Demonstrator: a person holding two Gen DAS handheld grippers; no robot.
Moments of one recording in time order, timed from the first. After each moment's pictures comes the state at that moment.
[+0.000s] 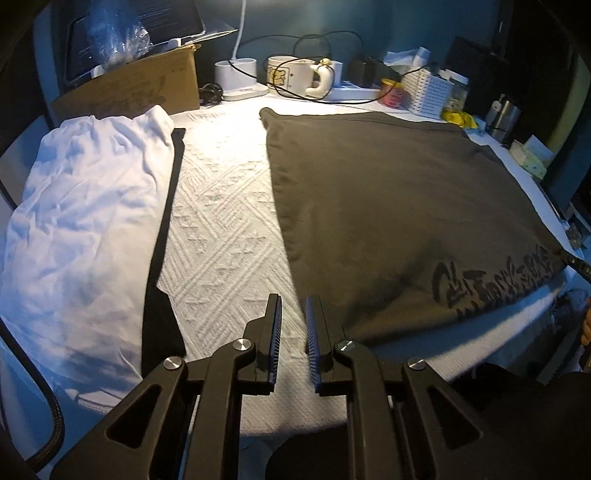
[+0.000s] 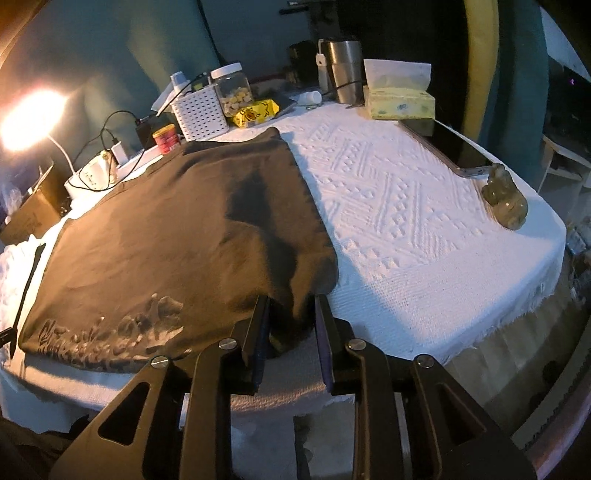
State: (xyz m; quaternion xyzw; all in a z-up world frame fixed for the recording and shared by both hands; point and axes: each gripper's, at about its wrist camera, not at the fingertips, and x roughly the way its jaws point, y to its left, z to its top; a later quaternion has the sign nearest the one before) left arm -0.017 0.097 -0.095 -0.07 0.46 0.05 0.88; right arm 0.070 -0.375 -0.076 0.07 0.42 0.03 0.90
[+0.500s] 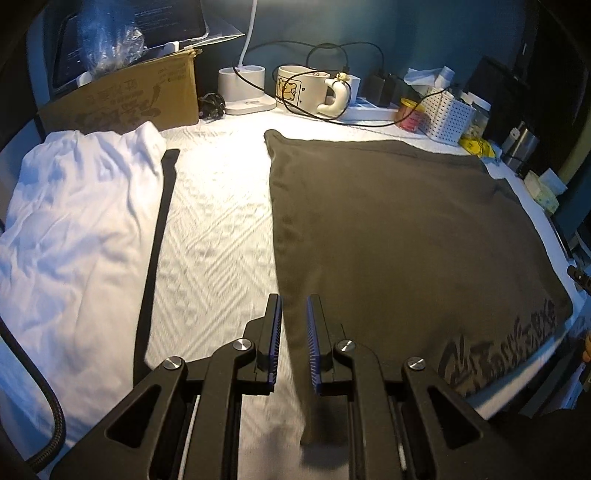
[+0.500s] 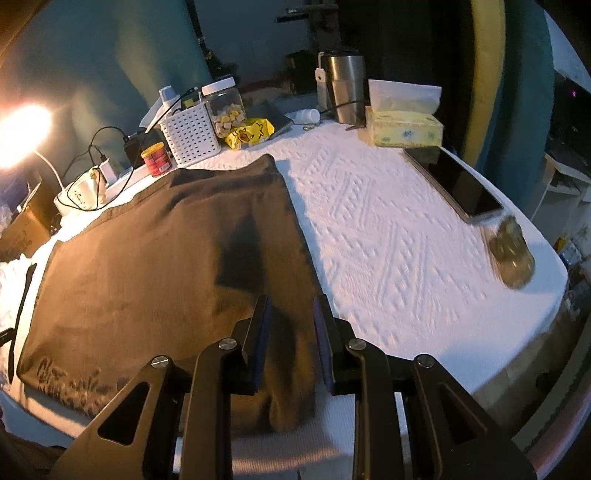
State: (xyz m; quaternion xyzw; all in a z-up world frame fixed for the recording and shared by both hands) left arm 0.042 0.112 -0.088 -0.09 0.45 0.06 0.88; right arm 0.122 -0.376 -0.052 0.06 0.41 0.02 0.91
